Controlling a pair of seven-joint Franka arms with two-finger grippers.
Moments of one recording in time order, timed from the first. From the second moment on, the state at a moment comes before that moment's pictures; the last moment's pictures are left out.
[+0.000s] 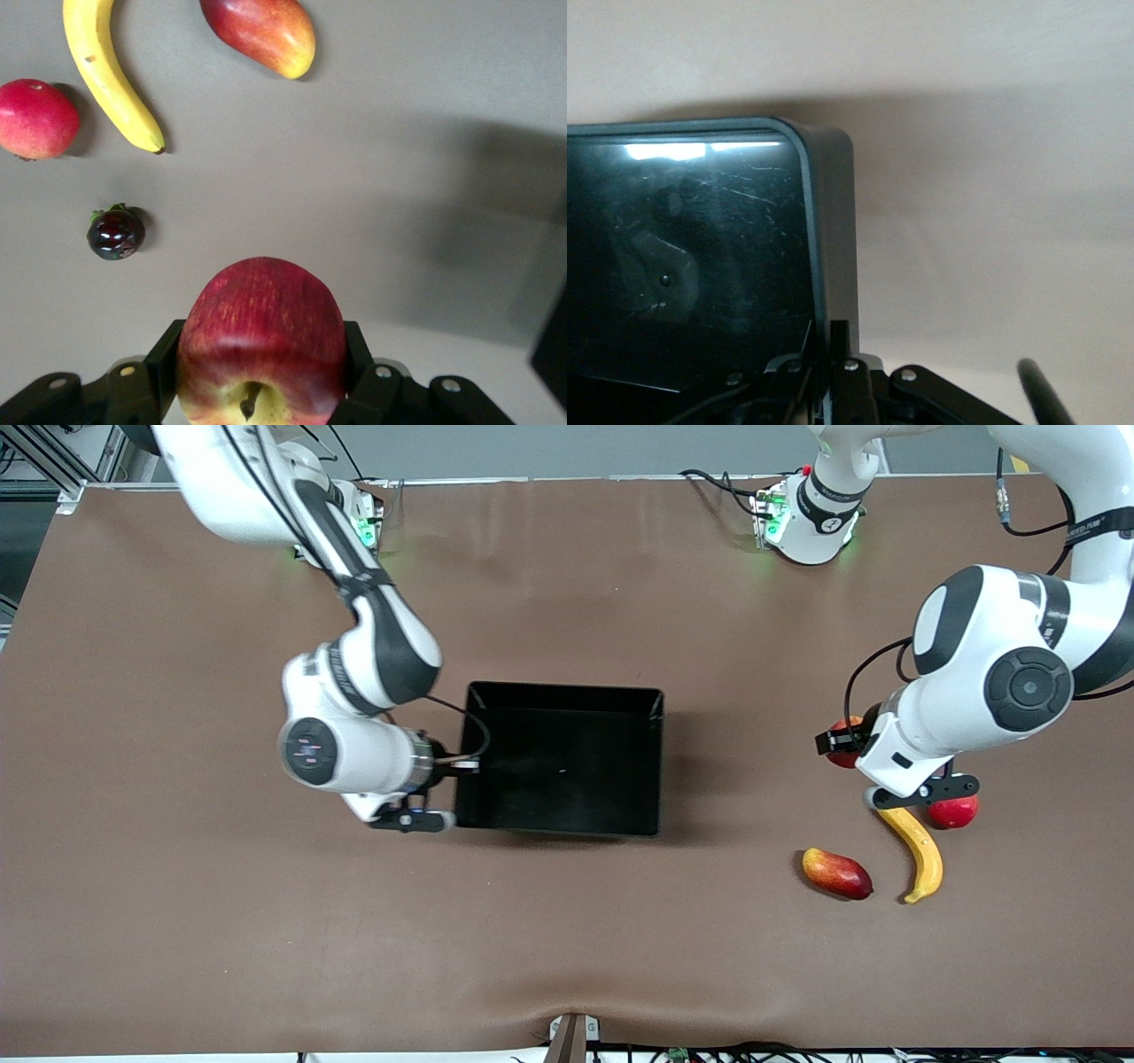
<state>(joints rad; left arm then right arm) 0.07 0.32 -0.33 -1.63 0.09 1.73 -0.42 0.44 0.63 0.01 -1.46 0.39 1.96 0.36</state>
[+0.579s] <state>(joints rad) -0.04 0.37 -0.34 -1.67 0.09 1.86 -0.59 0.54 0.72 0.01 -1.46 0.42 2.13 0.42</state>
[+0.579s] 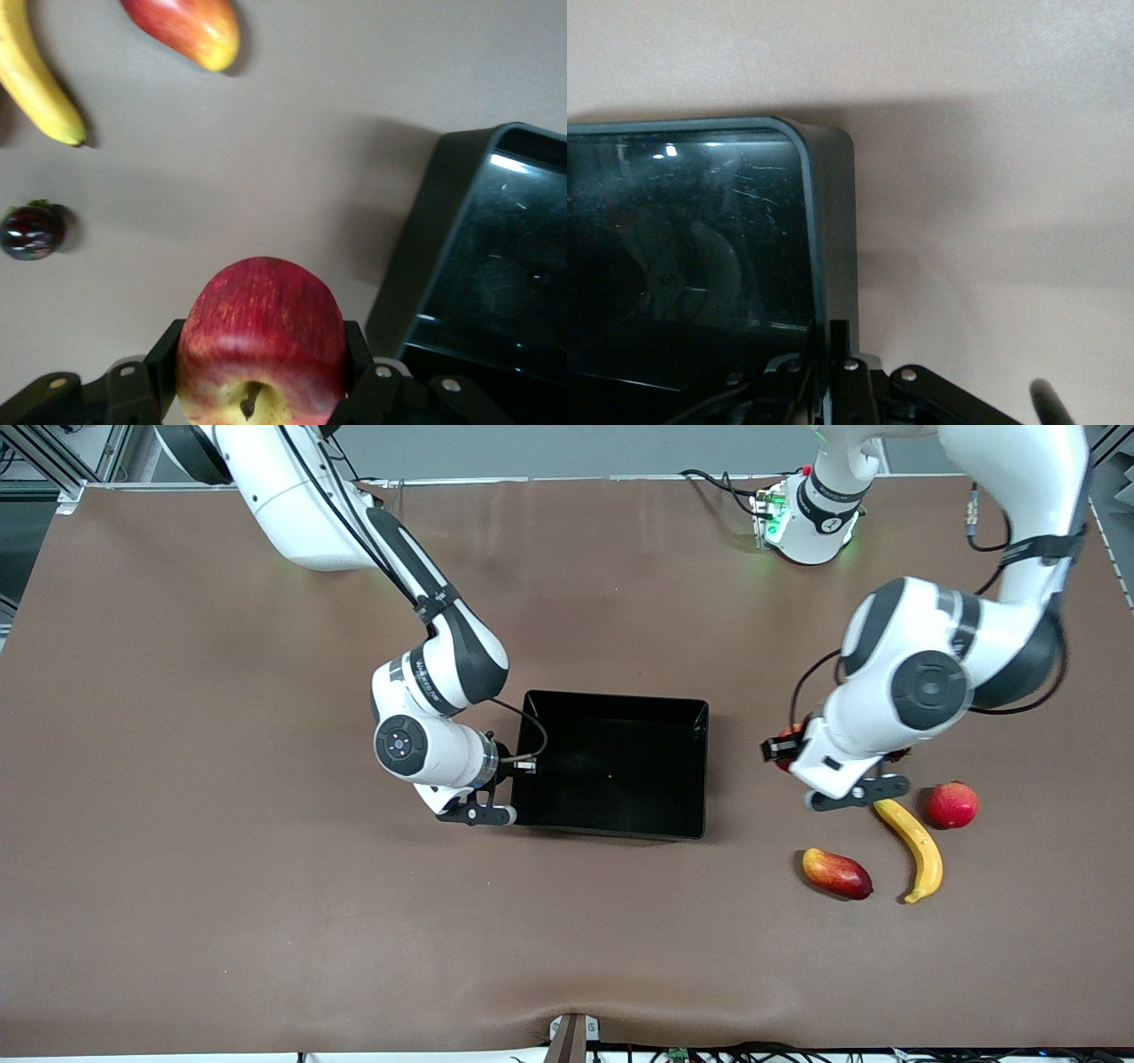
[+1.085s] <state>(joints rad) -0.17 0.42 -0.34 -1.73 0.09 2.08 -0.73 0.52 0.71 -0.01 -1.42 0.42 2.12 0.42</state>
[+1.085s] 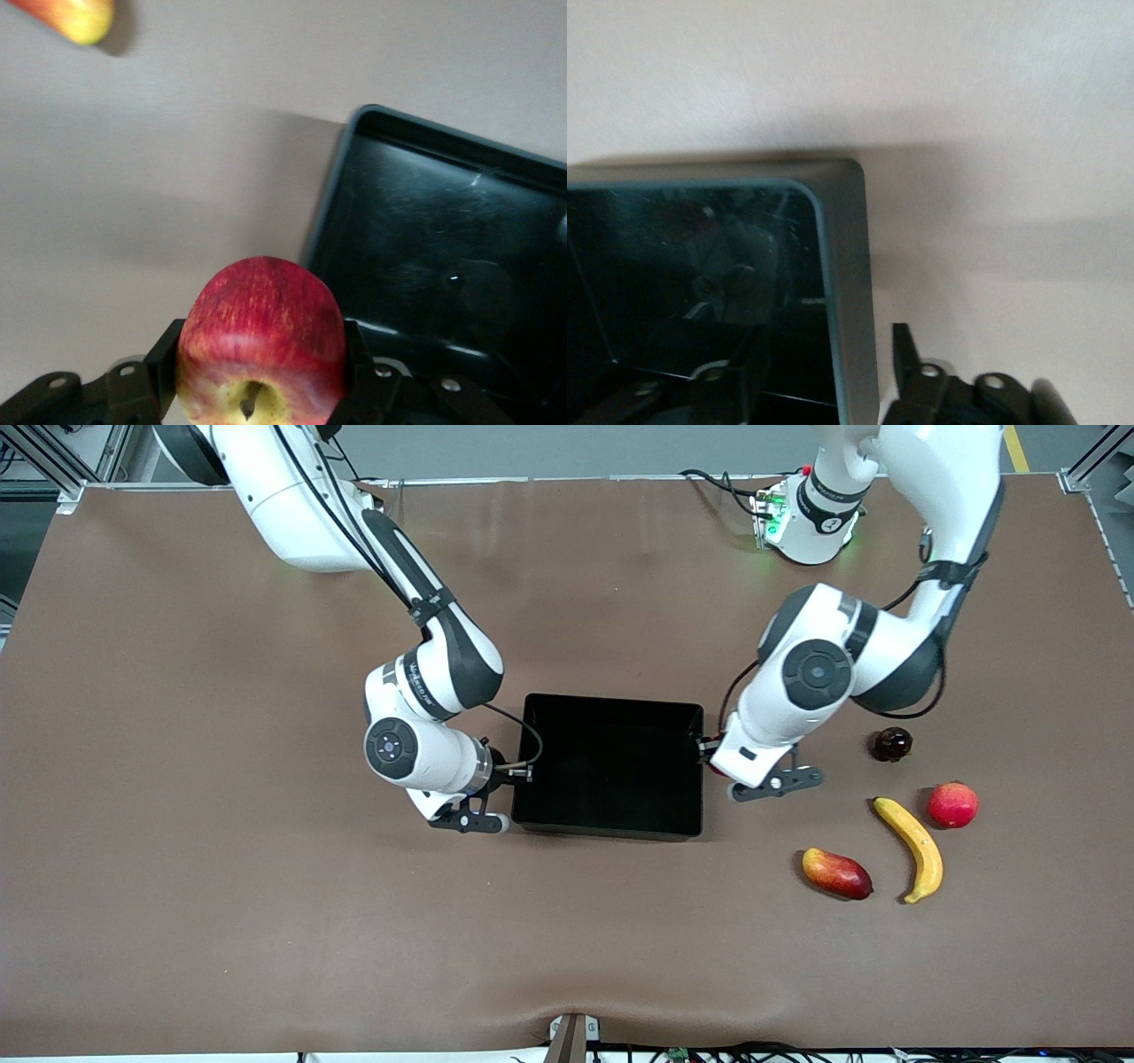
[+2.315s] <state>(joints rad) -0.30 0.67 -0.34 -1.71 0.15 2.28 -0.88 0.01 0.48 -0.03 -1.11 0.21 1.47 0.22</state>
